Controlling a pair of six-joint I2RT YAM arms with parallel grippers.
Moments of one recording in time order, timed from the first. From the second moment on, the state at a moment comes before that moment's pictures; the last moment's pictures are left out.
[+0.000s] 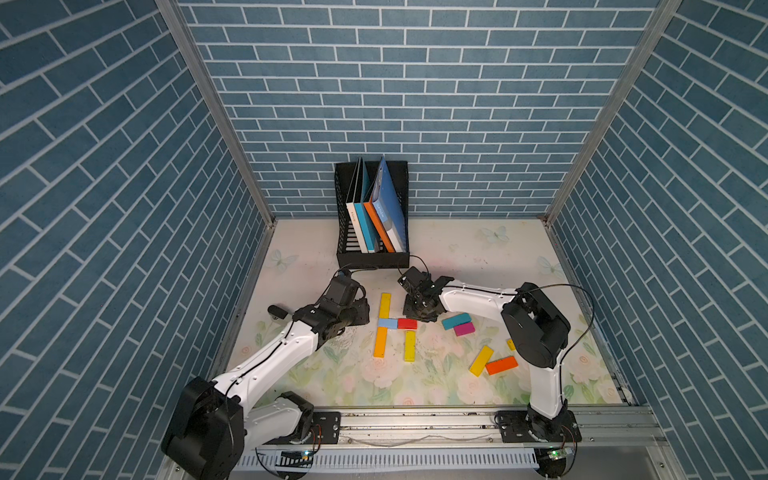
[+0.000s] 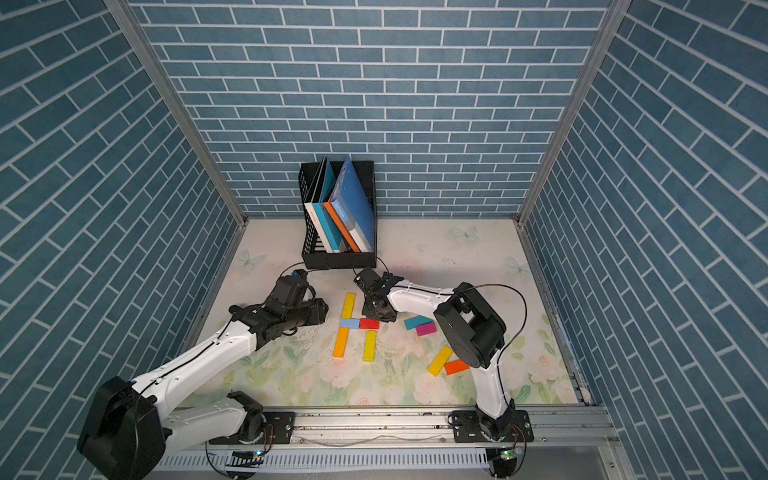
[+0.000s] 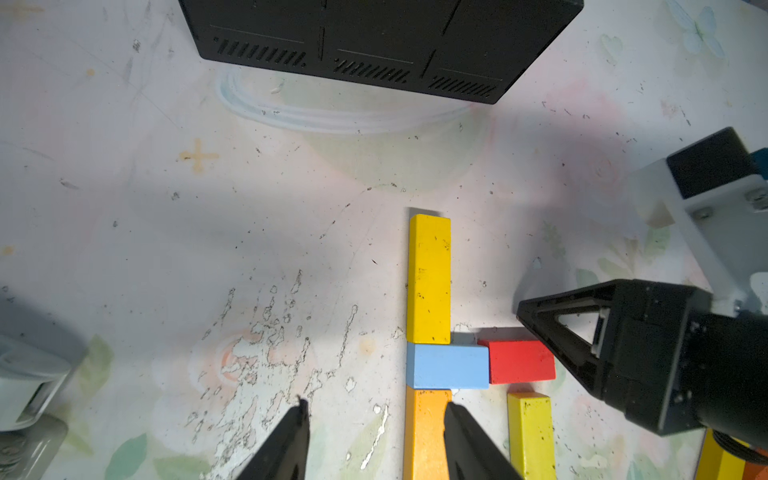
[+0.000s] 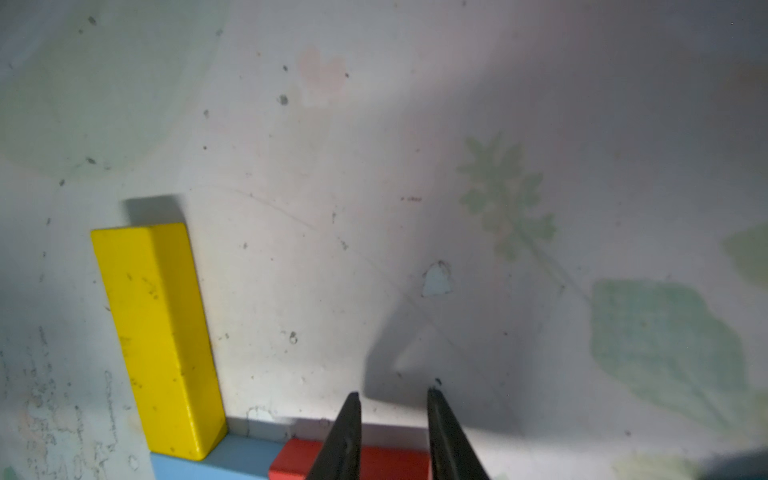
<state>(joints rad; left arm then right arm) -0.50 1.16 0.72 -0.44 -0.06 -0.53 0.90 1.99 1.34 -0.57 0.05 0.97</state>
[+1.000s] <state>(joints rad) -0.50 1.16 0.71 -0.44 -0.06 -0.53 0.94 1.96 1.40 -0.68 0.13 0.97</state>
